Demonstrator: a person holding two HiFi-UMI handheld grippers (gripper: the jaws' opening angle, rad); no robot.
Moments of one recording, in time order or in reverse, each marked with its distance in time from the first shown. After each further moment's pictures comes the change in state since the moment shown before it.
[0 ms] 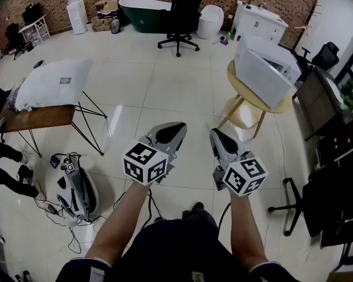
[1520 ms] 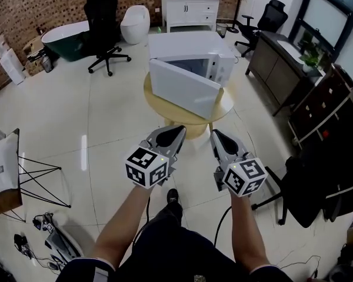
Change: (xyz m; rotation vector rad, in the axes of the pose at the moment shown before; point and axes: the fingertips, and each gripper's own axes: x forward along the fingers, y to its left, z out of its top) left arm 0.412 -0.109 -0.011 0.014 0.074 -0.307; right arm -0.103 -0.394 0.059 0.030 -0.065 -0.355
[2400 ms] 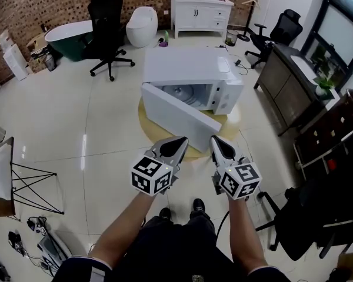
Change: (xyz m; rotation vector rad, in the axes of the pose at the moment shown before) left arm 0.133 0.088 -0.009 -0.049 0.049 0.075; right arm 0.120 -0.130 0.005 -0.009 0.073 0.029
